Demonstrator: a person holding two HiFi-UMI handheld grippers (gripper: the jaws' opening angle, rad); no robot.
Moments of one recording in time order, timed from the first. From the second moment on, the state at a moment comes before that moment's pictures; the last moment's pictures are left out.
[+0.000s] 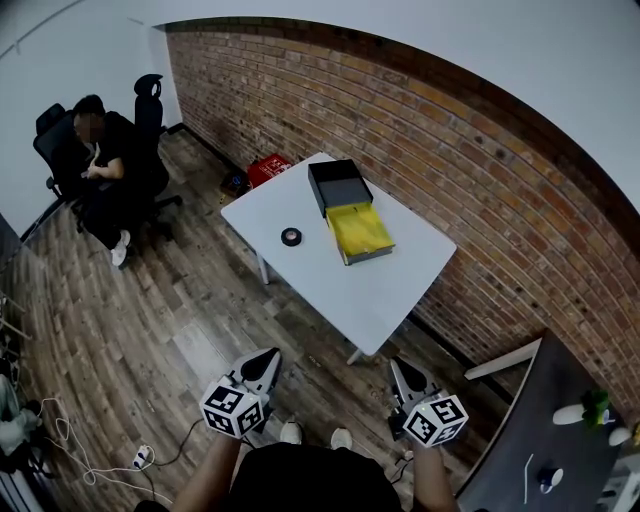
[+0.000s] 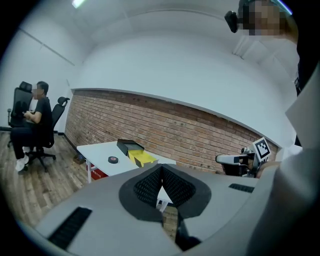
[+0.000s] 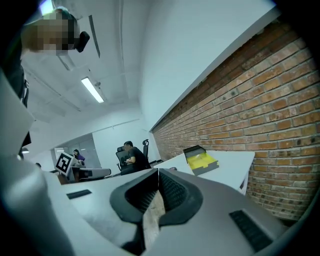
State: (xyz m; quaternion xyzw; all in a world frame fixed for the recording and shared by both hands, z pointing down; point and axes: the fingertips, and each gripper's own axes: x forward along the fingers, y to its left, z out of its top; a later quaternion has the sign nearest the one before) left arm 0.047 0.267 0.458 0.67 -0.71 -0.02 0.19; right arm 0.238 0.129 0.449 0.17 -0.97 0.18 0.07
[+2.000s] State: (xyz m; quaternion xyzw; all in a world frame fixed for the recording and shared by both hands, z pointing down) left arm -0.115 0.168 0.480 0.64 -0.74 -0.02 0.22; right arm 0.054 0.002 0.483 0.12 -0.96 0.21 0.12
